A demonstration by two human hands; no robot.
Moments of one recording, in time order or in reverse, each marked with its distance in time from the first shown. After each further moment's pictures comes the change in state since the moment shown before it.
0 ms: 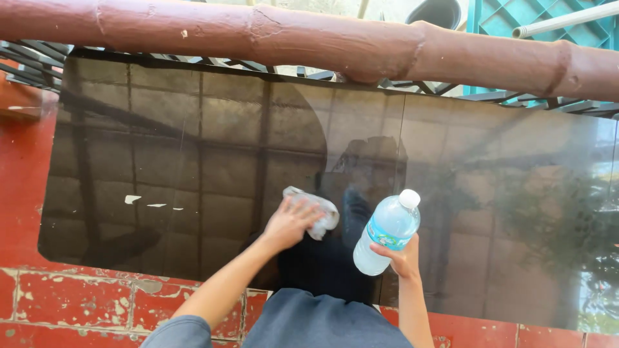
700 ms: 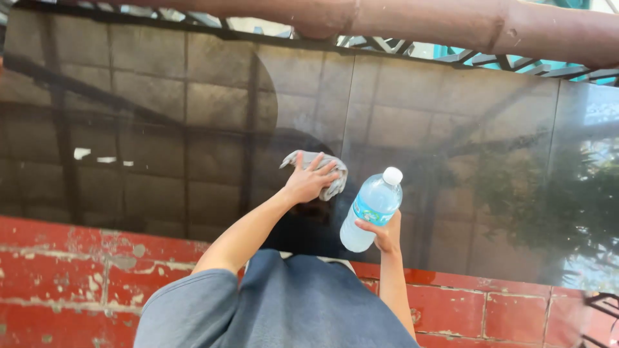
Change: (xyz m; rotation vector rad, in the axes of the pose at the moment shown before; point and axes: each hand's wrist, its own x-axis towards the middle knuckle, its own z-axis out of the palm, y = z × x) left_hand 0.122 0.128 0.052 0.089 -0.078 0.014; right_hand -0.057 0.003 -0.106 0.123 -0.006 -0.036
